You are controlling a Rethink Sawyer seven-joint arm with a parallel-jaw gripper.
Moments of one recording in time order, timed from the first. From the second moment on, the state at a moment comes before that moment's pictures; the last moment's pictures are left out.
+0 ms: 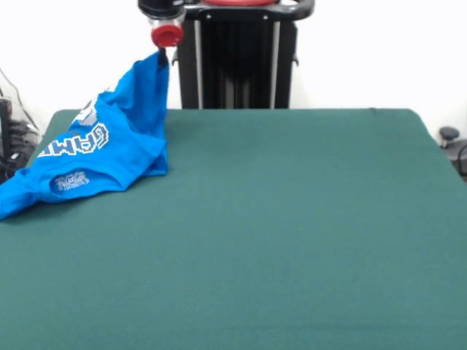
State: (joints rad) arm -0.37 -0.72 -0.34 2.17 -0.02 0.32 2.42
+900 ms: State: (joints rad) arm -0.38 -0.76 -0.23 2.18 0.02 0.37 2.42
